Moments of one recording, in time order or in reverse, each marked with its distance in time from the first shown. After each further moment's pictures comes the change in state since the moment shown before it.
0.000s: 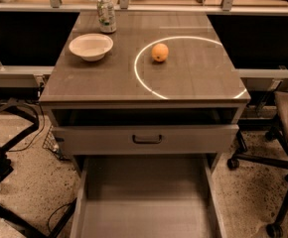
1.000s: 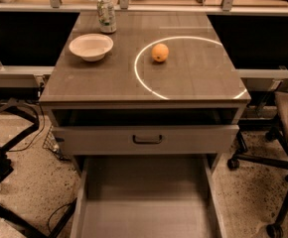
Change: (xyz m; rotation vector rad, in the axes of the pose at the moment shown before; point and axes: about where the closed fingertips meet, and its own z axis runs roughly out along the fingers) arm -0.113 0.068 0.102 -0.108 -0.164 -0.155
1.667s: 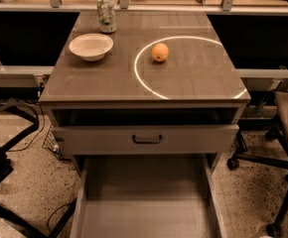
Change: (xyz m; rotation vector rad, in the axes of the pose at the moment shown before) arm -0.031 -0.019 0.067 -0.052 -0.038 0.036
